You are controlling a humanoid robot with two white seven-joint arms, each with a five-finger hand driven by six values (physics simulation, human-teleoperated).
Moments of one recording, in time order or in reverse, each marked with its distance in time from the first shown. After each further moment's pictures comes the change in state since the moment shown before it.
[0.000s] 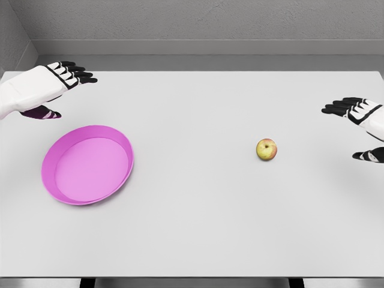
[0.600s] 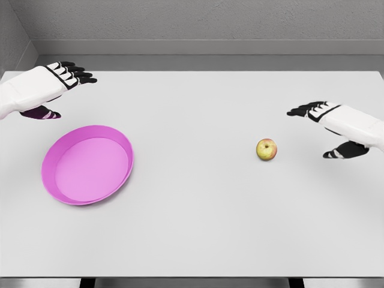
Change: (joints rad) left arm 0.000 -0.001 0.000 0.006 0.000 0.000 -0.001; right arm -0.299 0.091 0.271 -0.038 0.004 0.245 0.213
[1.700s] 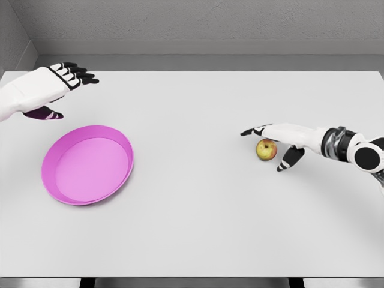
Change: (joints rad) left arm -0.002 -0.017 0.002 0.007 -0.011 0.000 -0.001; right arm -0.359 0.214 0.451 0.139 0.000 0.310 0.203
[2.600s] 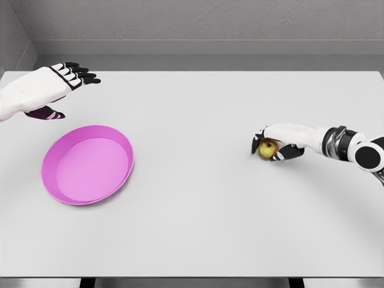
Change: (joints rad) left arm 0.000 -0.008 0.000 0.000 -0.001 0.000 -0.001; right arm -0.008 -0.003 0.004 0.010 0.002 -0.005 0.000
